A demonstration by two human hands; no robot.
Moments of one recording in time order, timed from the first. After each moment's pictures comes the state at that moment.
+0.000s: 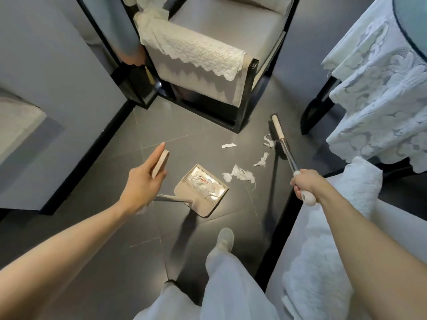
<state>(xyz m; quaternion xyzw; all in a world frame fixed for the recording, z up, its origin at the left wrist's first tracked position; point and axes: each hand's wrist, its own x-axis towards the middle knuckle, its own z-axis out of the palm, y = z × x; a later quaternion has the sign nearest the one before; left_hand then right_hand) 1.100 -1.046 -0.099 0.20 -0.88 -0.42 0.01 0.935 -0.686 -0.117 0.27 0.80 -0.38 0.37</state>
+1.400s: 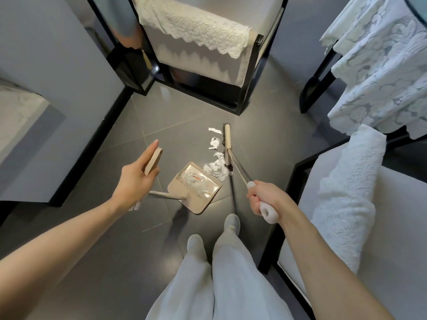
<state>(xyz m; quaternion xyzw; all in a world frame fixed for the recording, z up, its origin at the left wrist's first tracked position) 1.181 -1.111 -0.099 0.20 -0.88 -0.44 -0.04 1.102 -0.809 -0.099 0.34 0.61 -0.53 0.48</state>
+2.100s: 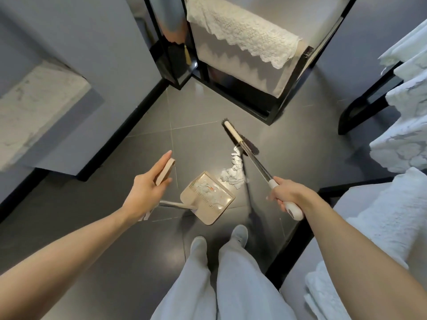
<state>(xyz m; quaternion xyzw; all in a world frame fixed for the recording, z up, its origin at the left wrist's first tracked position) 1.189 -1.109 -0.101 0.29 -0.84 -0.46 -0.03 0.996 -0.815 -0.137 0.09 0.78 -0.26 0.56</state>
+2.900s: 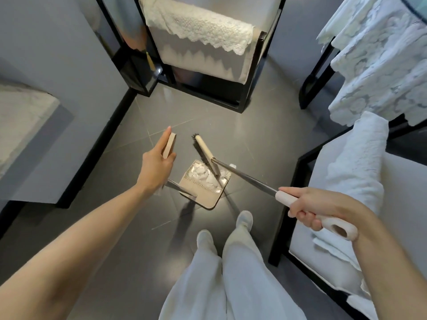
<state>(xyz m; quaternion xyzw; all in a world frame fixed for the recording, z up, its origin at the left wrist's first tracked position) 1.191 -1.122 -0.117 0.21 -0.85 -0.49 -0.01 1.156 -0.765 -0.033 0.20 0.68 -0.41 0.58</state>
